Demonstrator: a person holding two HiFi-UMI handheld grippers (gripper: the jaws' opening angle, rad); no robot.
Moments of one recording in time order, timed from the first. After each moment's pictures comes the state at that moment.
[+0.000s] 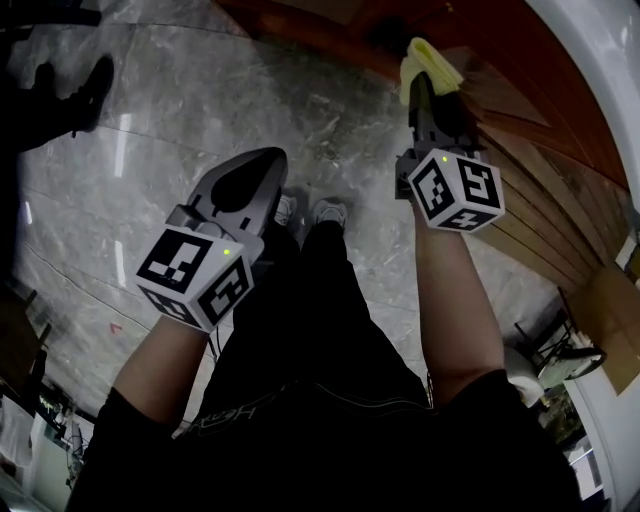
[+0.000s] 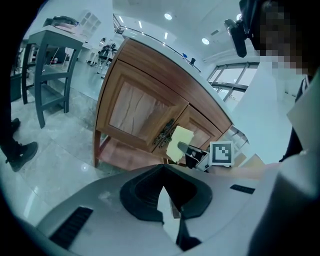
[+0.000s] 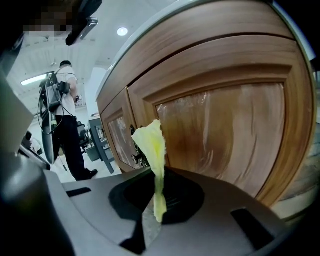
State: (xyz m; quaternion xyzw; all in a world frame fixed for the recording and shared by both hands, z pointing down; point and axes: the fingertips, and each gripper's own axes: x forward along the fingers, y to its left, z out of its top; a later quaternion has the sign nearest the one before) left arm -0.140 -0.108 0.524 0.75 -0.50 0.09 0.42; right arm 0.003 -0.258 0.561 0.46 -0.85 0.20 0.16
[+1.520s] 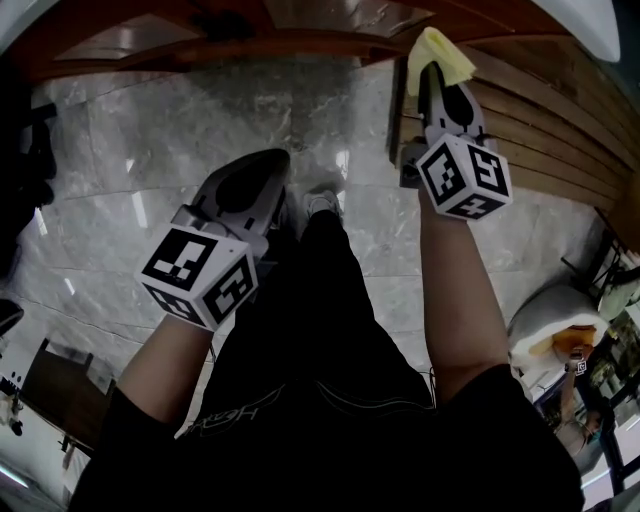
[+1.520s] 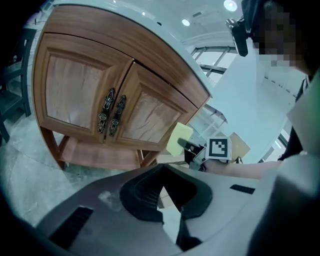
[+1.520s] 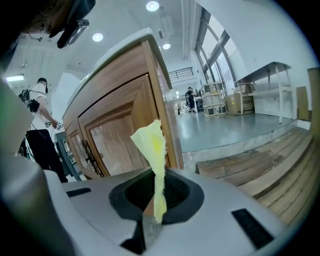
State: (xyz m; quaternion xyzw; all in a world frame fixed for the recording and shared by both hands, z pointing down) left arm 0.013 -0.122 0.526 0.82 -0.36 0.16 0.41; right arm 0.210 -0.234 0.558 0.62 -0.75 0.23 0.11
